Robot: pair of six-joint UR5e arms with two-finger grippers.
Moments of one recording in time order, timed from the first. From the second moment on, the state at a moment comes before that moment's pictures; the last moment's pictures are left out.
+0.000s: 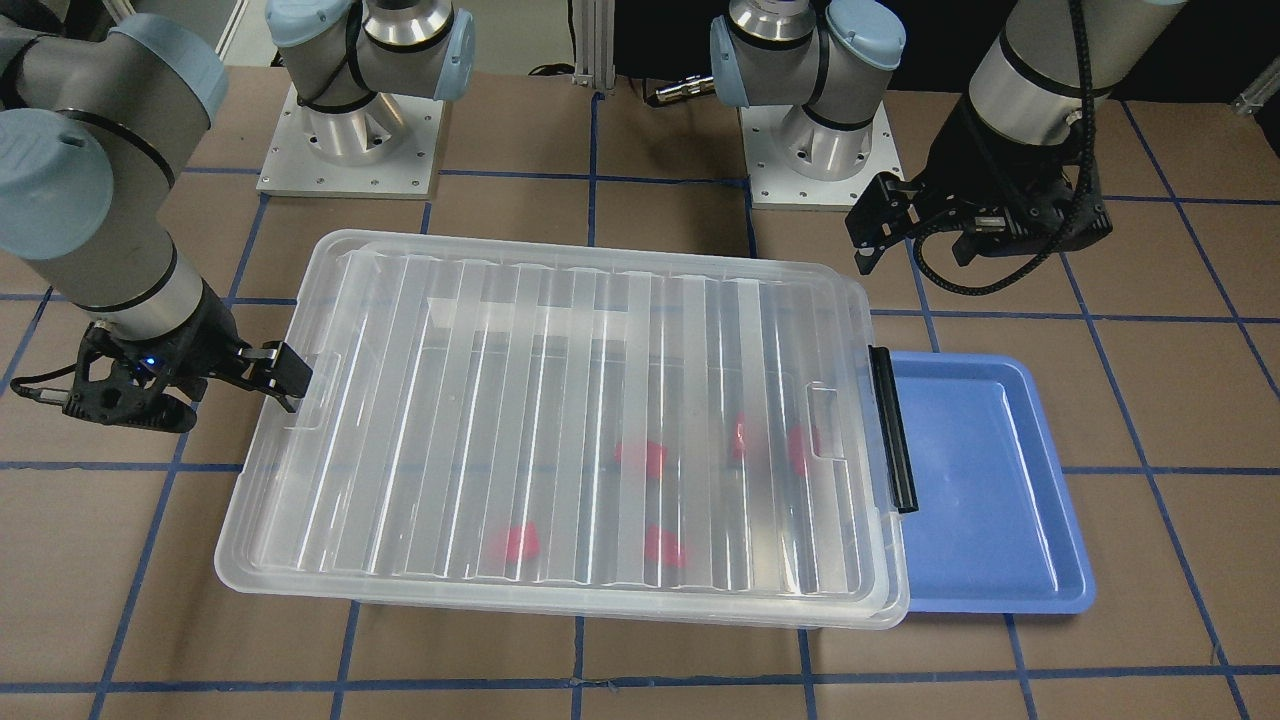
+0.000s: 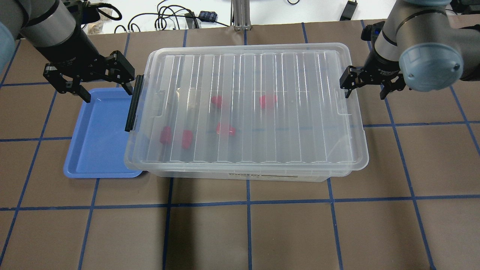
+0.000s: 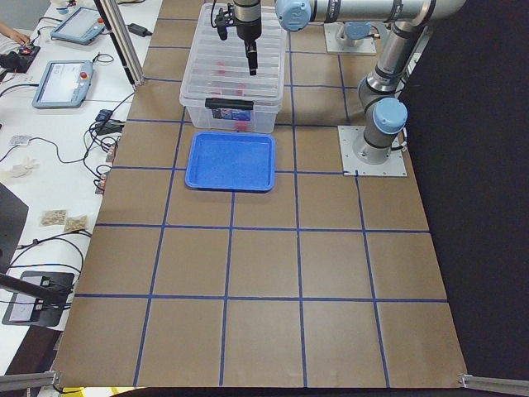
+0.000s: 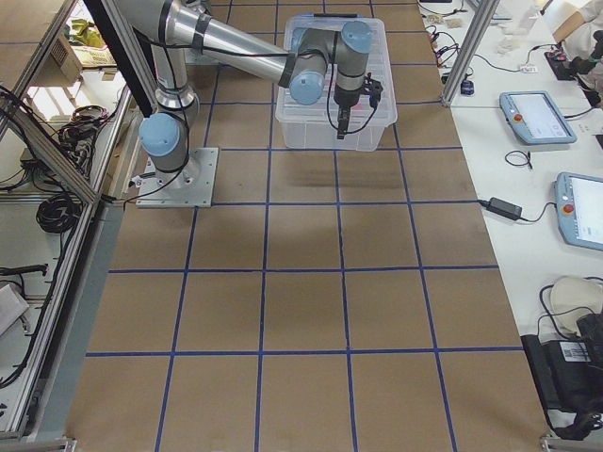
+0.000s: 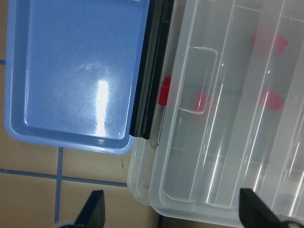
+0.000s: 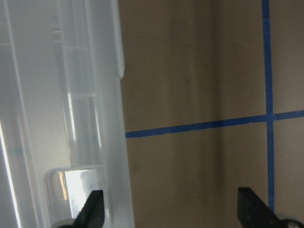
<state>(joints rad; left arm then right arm) -1.48 -1.57 -1.56 -1.63 1.55 -0.05 1.42 -1.39 1.73 -1.90 -1.58 -0.05</state>
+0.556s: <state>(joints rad) -1.48 -1.58 -1.56 -1.62 1.55 -0.04 1.31 -1.39 1.73 -1.92 -1.58 -0.21</state>
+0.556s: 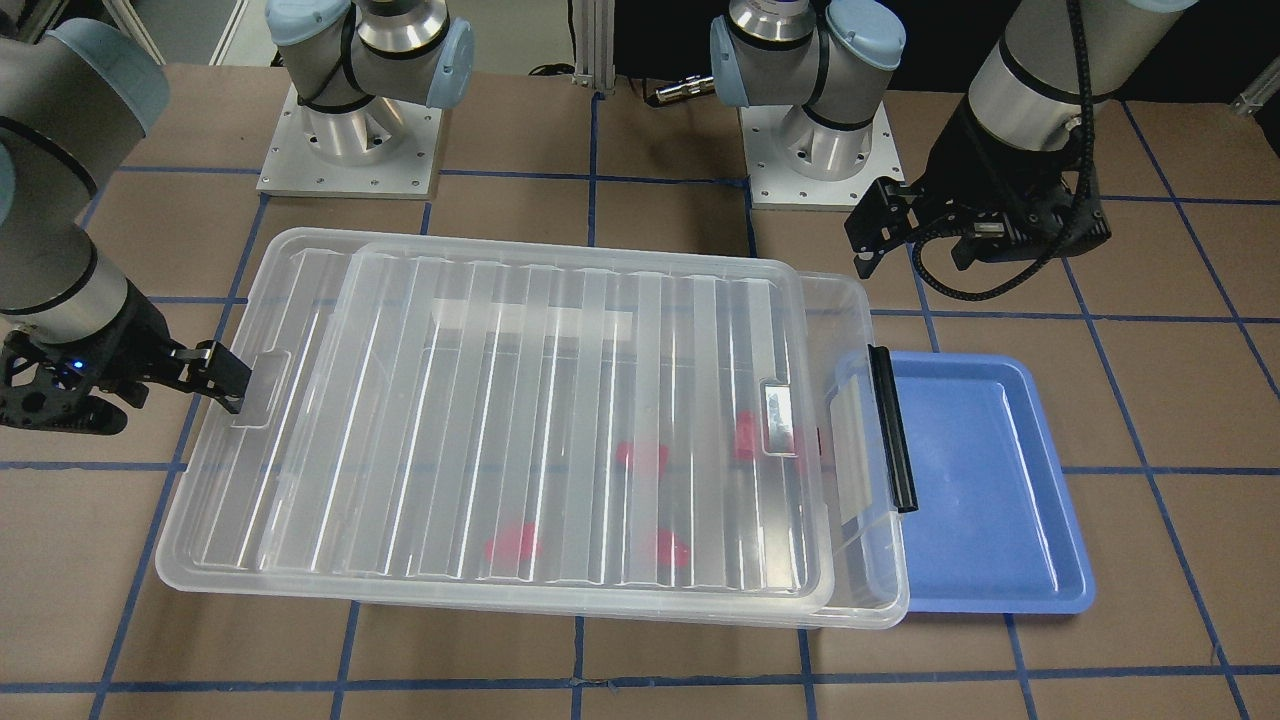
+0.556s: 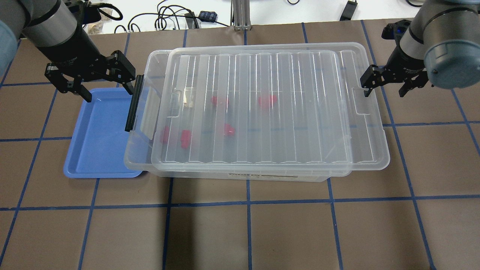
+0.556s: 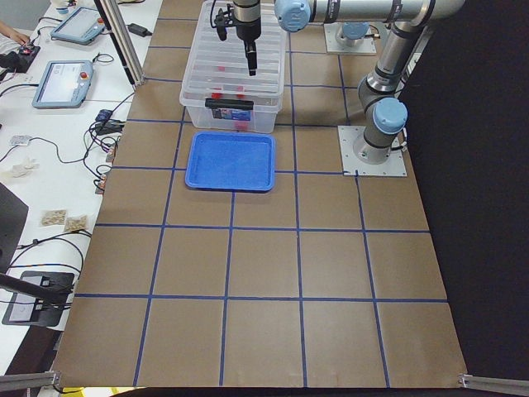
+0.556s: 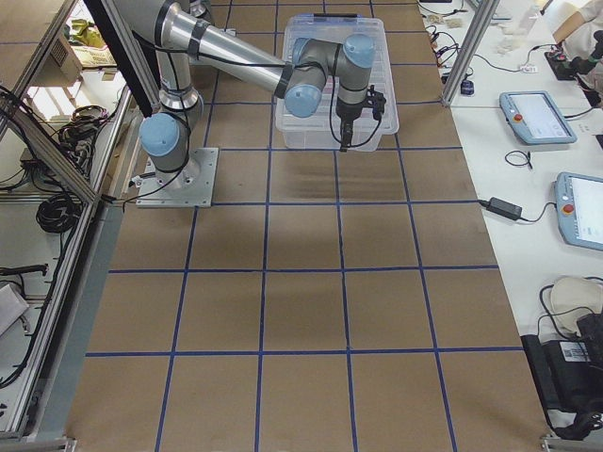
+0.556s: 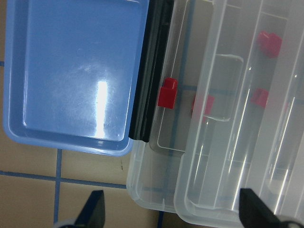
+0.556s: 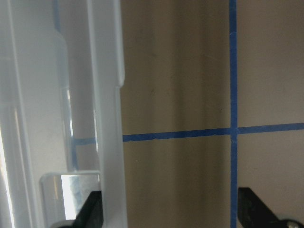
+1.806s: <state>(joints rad) -1.45 -1.62 -1.55 -1.60 1.57 -0.03 1.09 -1.39 1.72 -1.92 -1.58 -0.39</state>
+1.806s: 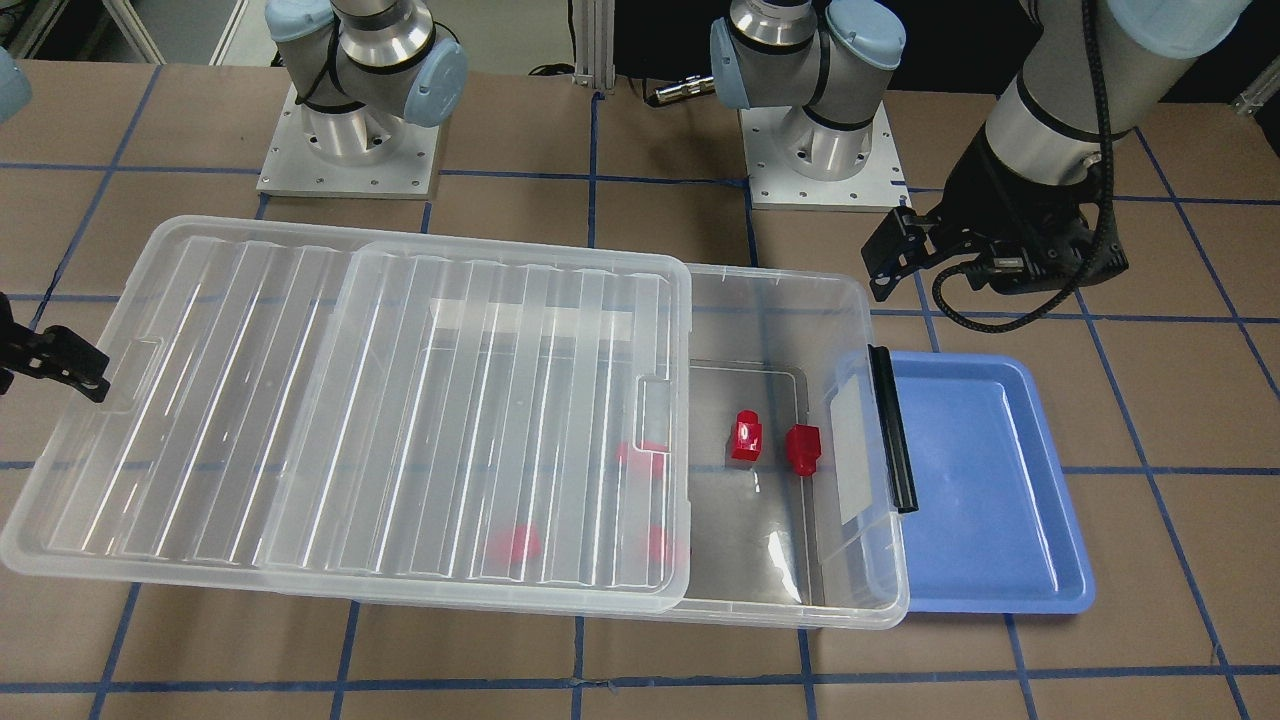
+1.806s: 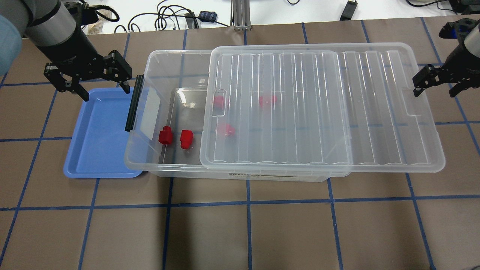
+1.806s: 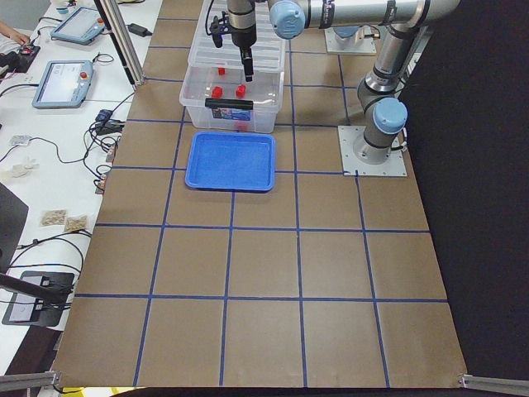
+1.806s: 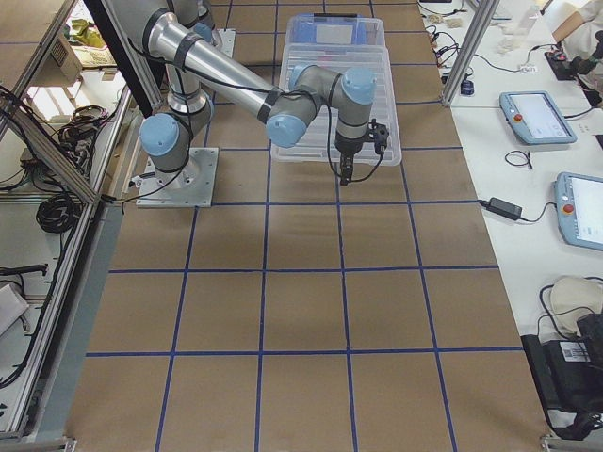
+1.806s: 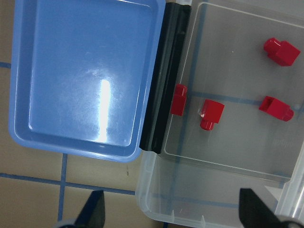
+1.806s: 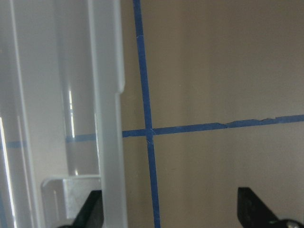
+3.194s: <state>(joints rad) -1.62 -1.73 -1.68 -1.37 1.56 0.06 1.00 -1.39 1.71 -1.93 -1.57 -0.49</state>
